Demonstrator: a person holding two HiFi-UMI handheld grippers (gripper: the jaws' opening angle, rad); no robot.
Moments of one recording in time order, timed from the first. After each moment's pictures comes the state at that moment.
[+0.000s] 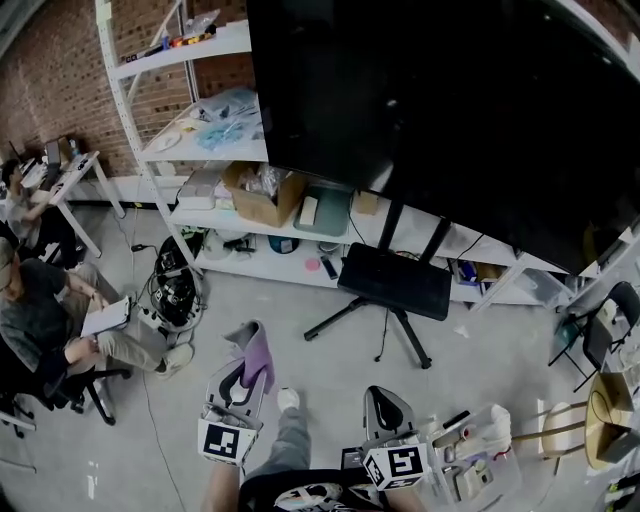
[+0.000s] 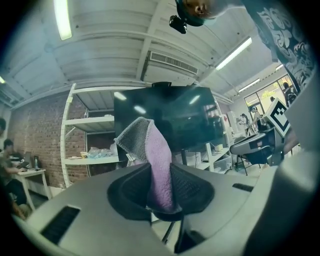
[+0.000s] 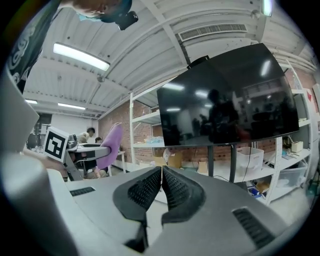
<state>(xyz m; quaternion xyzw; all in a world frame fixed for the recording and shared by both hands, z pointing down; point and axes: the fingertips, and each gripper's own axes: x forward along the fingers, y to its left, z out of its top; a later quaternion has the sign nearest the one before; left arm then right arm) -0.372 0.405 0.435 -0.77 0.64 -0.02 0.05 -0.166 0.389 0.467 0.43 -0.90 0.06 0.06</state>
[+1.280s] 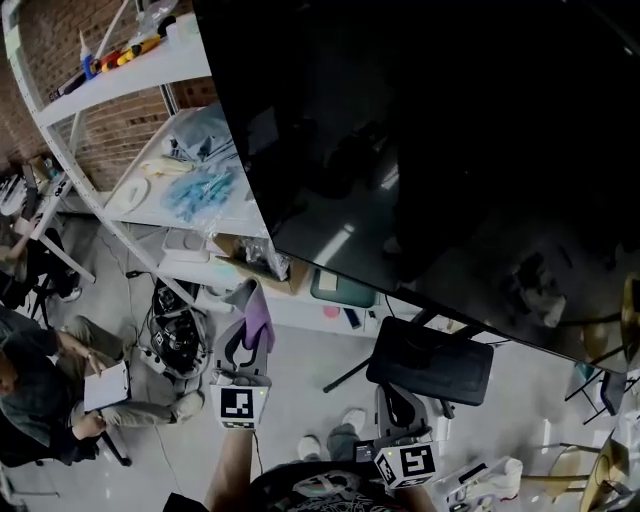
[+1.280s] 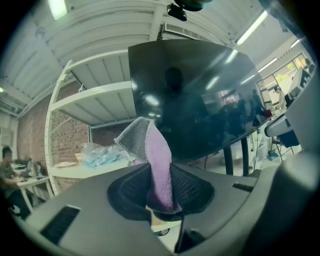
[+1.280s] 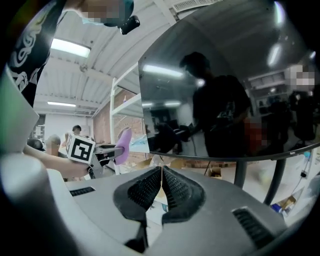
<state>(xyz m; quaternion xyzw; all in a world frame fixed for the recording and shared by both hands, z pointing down) -0.595 -0.067 0.449 -0.72 0.69 -0.11 0.04 -0.349 -0.024 0.457 0.42 -0.90 0.09 0.08</state>
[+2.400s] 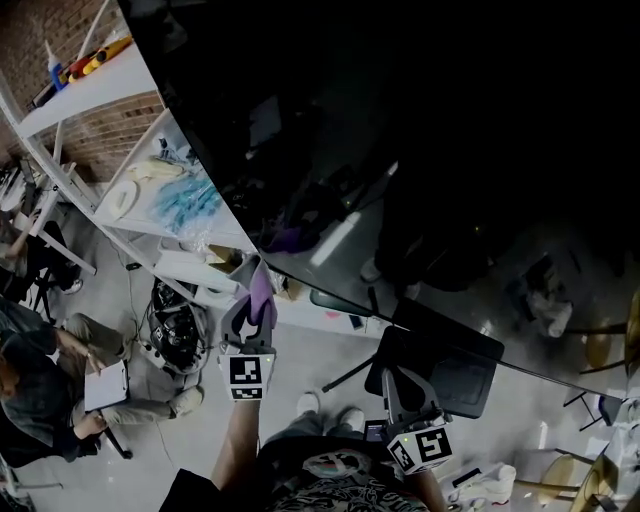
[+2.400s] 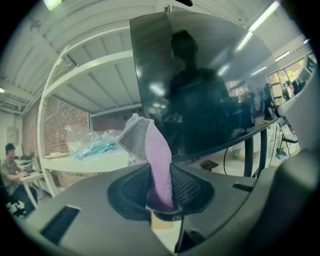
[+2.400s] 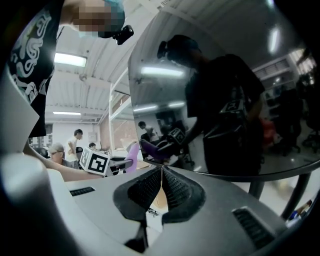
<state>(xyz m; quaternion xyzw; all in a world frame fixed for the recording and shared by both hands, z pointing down) -0.624 -0.178 0.486 -0.69 0.71 -0.14 0.00 -0.356 -0.122 0.450 0.38 -0.92 0.11 0.05</state>
